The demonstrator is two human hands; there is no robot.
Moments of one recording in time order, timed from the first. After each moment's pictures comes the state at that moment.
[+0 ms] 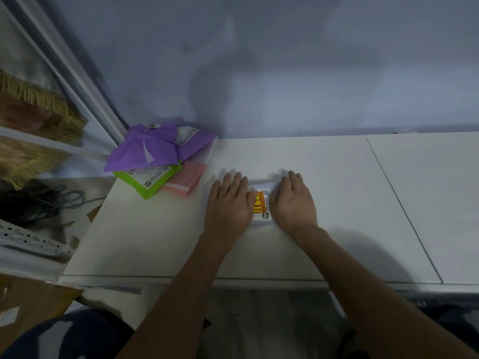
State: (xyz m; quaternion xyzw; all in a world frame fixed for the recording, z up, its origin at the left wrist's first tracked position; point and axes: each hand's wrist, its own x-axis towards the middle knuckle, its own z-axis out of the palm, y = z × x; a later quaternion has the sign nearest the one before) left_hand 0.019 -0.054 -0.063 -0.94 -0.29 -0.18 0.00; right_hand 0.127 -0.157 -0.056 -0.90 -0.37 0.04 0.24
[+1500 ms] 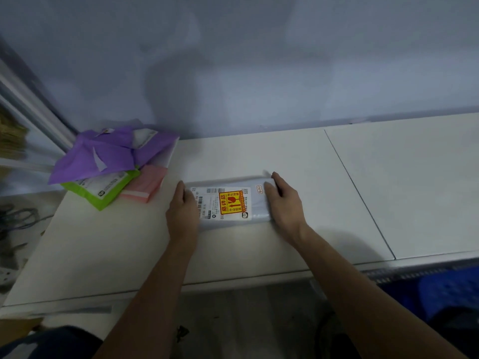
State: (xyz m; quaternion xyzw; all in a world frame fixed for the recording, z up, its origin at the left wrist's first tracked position) left_hand 0.021 -0.061 -0.057 -0.65 -0.57 -0.24 -0.45; right_hand 0.152 -0.207 -0.058 -0.78 -0.18 0.22 0.55
